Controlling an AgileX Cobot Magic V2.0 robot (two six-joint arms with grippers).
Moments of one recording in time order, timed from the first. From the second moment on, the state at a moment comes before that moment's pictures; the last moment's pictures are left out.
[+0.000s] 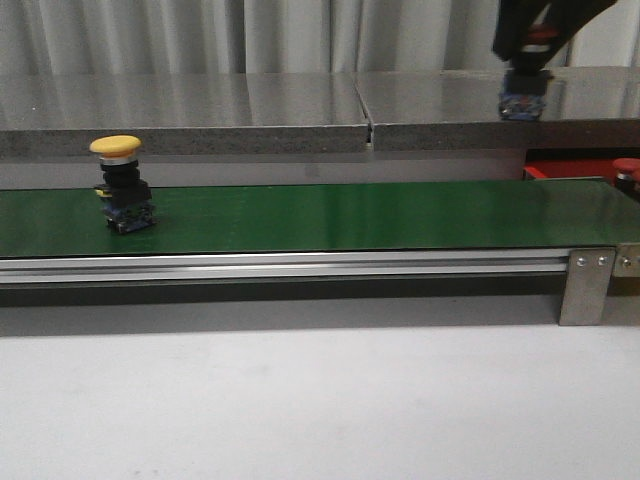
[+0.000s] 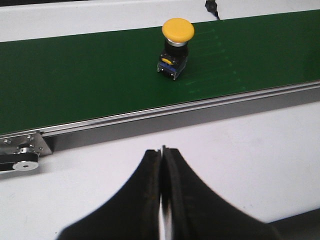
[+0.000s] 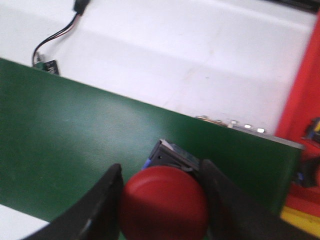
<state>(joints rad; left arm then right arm) -0.14 0.68 -0.66 -0.24 0.71 0.17 0.06 1.86 -1.86 0.18 1.13 -0.16</state>
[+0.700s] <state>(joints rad) -0.14 0.68 -0.66 -0.24 0.71 0.17 -0.32 1.88 -1.86 0.17 1.12 -0.16</state>
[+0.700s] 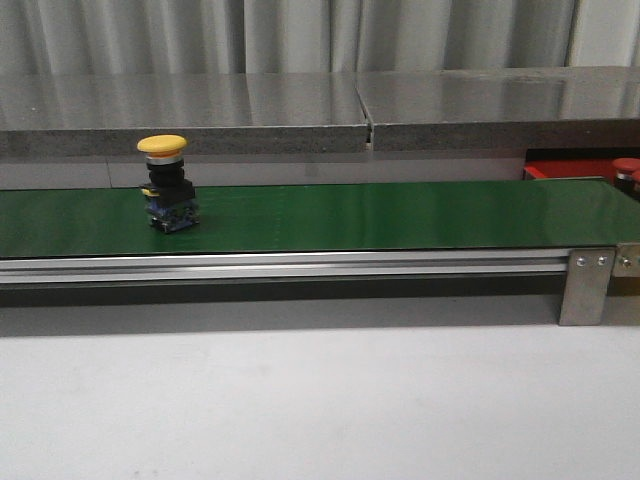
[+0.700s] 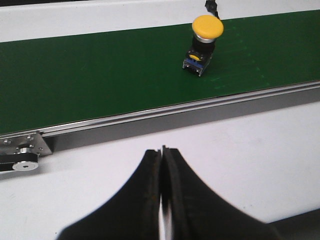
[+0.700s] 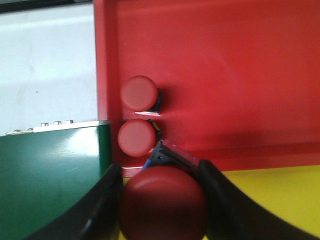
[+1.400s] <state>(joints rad) -0.14 0.68 -0.66 -0.24 0.71 0.17 -0.35 2.10 -1.86 0.16 0.92 -0.16</state>
